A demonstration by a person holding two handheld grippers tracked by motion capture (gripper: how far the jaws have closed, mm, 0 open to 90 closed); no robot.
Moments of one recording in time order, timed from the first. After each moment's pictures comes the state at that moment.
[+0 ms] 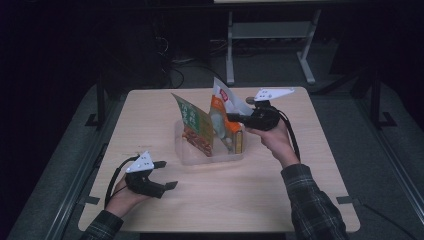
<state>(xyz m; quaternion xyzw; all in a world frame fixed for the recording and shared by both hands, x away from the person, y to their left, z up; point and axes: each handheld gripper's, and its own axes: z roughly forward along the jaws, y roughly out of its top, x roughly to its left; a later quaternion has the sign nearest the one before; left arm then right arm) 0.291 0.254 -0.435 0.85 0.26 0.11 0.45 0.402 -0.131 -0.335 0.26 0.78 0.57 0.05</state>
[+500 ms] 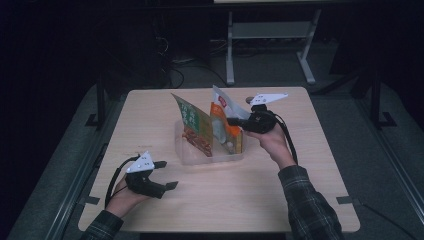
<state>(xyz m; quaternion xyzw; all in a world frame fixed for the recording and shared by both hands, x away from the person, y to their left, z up) 0.291 0.253 -0.435 0.85 0.26 0.11 0.45 0.411 -0.127 -0.359 0.28 0.79 0.54 0.06</state>
